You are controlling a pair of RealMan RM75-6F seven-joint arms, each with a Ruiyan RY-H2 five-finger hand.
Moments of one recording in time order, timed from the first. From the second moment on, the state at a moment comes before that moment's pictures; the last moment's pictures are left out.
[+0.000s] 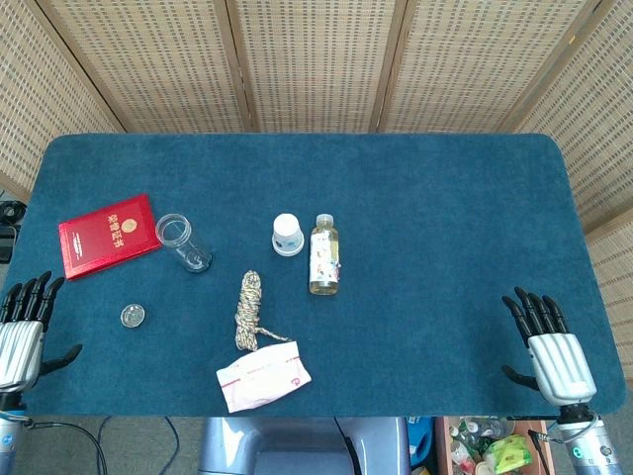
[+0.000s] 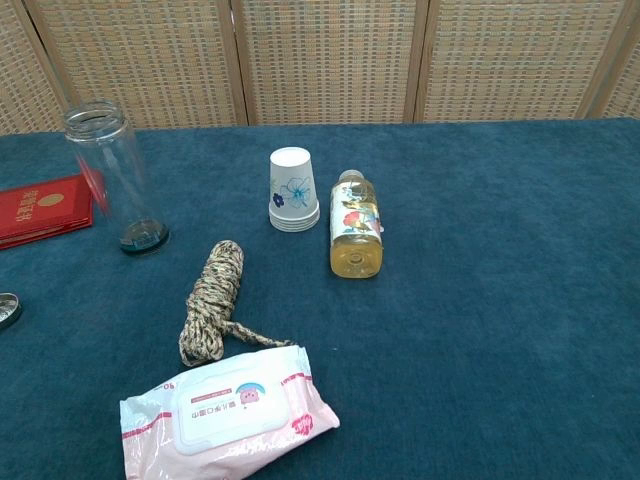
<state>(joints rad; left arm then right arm) -0.07 -1.21 -0.05 -1.63 1.46 1.50 0.18 0.10 -1.17 0.01 -1.64 -1.57 1.45 -0.11</state>
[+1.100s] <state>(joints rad) -0.08 -1.20 -0.04 -1.64 1.48 1.49 0.17 0.09 -1.16 0.02 -1.64 -1.57 1.46 -0.10</state>
